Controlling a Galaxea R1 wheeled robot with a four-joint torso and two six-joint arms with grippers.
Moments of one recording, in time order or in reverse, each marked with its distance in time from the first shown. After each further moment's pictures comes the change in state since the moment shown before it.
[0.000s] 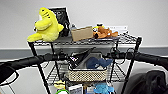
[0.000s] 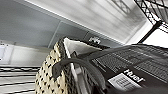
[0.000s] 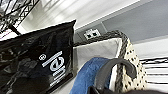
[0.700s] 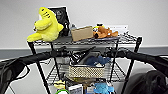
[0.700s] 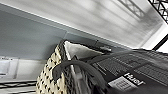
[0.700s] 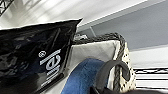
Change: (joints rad) left arm -0.035 0.163 -0.244 0.036 0.030 0.000; right arm 0.000 0.176 -0.274 -0.064 -0.037 -0.006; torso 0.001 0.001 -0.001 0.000
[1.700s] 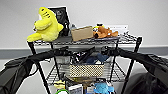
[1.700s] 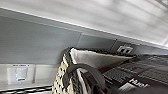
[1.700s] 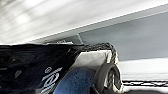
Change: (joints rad) left arm 0.000 0.133 -0.246 0.104 0.083 0.001; right arm 0.007 0.178 -0.304 -0.103 -0.038 -0.001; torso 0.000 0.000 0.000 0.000
